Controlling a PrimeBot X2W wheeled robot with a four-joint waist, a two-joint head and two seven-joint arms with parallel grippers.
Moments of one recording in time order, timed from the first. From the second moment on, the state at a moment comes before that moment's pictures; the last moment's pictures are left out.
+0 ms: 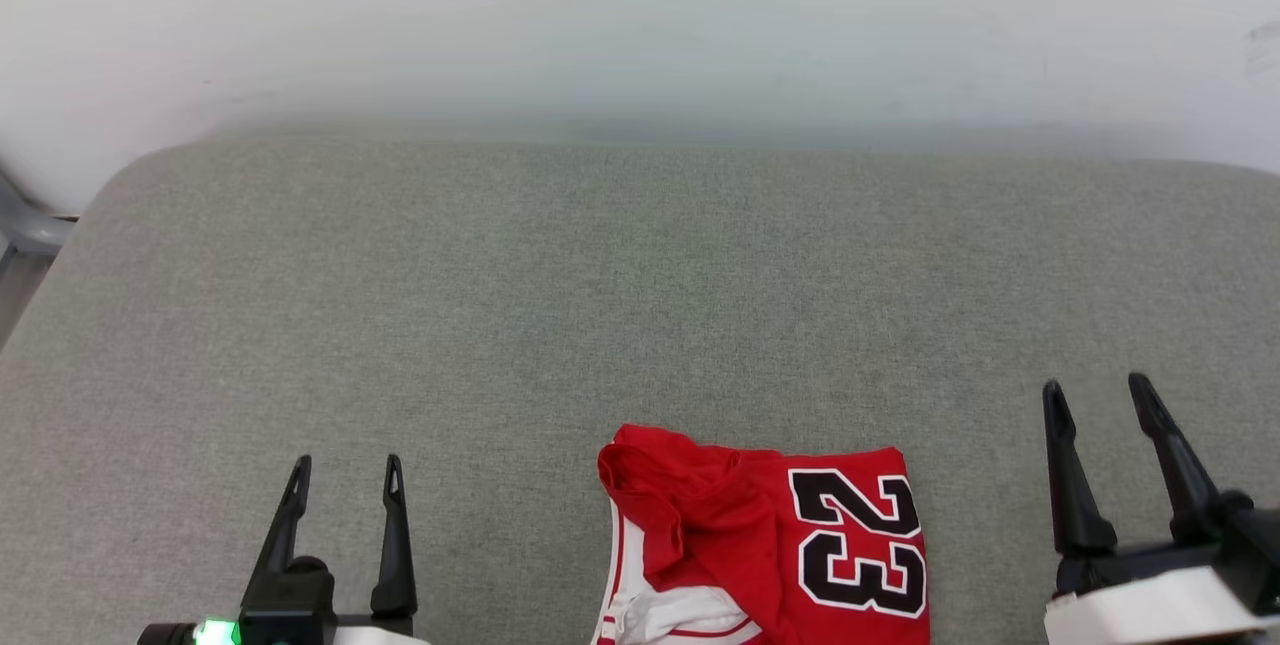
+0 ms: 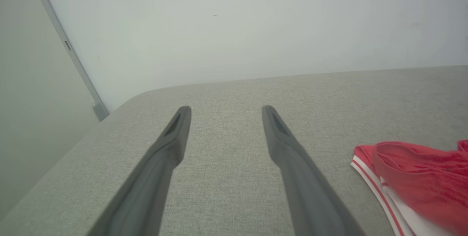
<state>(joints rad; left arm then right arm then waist) 0.12 0.11 -0.06 -0.01 0.00 0.13 -0.26 0.05 -0.10 -0.05 -0.05 0.13 0.13 -0.23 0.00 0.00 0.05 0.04</state>
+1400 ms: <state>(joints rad) 0.17 0.12 -0.07 -0.03 -0.02 0.12 -0.26 -0.04 -0.28 0.04 -0.17 0.30 0.13 0.07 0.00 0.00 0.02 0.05</state>
